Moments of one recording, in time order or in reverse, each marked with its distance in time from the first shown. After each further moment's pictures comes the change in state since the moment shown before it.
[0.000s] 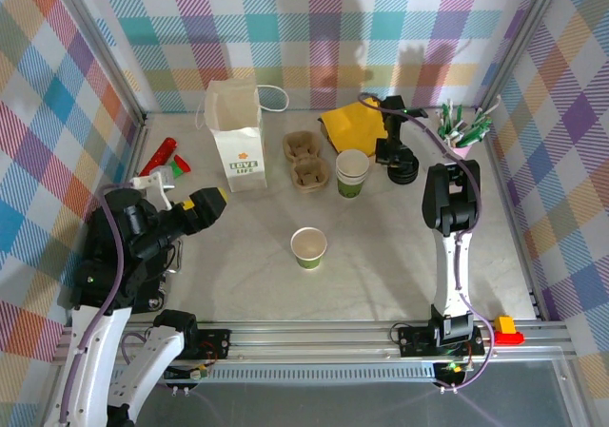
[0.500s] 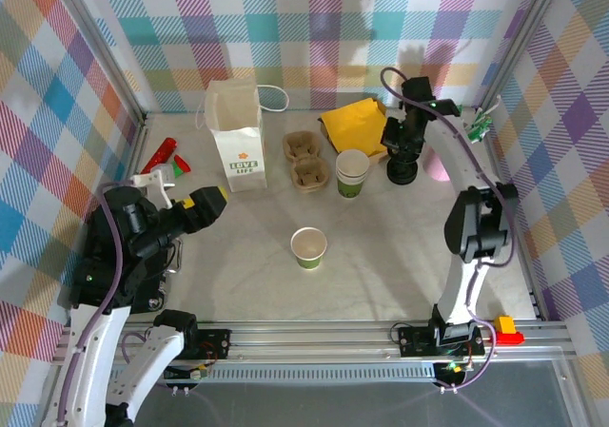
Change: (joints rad) left arm -0.021 0.016 0.021 0.000 0.005 0.000; right arm -0.022 -0.378 -0.170 0.060 -0.250 0.130
